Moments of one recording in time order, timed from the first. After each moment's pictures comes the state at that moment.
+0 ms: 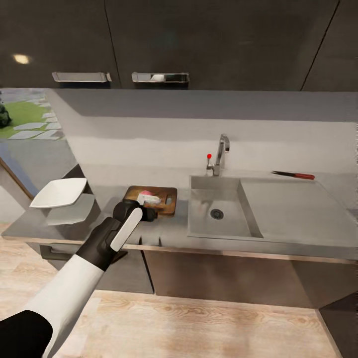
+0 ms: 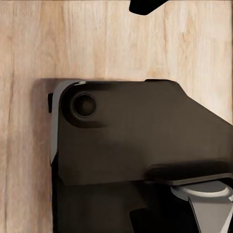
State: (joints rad) left arm -0.93 0.00 -0.45 -1.15 0.58 1.00 0.54; right arm -0.10 -0.01 0.47 -0.11 -0.49 -0.26 -0.03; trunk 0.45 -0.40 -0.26
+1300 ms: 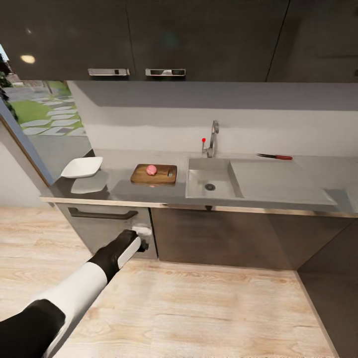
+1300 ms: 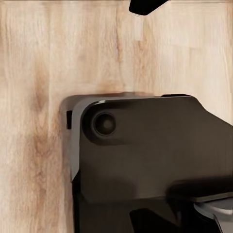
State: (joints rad) left arm -0.93 0.00 -0.53 -0.58 0.58 0.68 0.45; right arm -0.10 -0.05 0.47 -0.18 -0.50 -0.25 -0.07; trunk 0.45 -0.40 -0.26
